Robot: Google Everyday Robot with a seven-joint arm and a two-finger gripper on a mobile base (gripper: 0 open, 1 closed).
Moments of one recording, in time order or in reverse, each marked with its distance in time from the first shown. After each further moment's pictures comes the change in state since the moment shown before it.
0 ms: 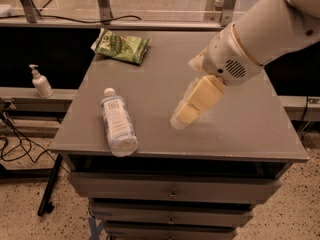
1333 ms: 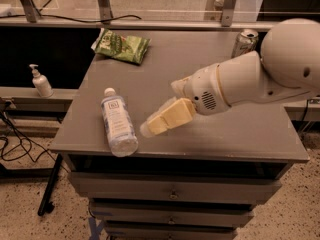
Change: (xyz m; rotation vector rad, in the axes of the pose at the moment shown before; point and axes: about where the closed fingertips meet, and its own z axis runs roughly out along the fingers) arm -0.014 0.012 0.069 -0.062 -0.314 0.209
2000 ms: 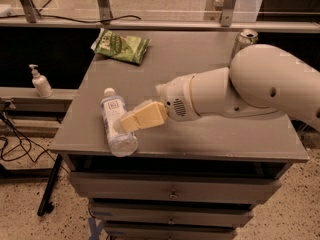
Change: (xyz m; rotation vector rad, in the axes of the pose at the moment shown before) arm -0.017 0.003 0.045 0.062 -0.105 0.088
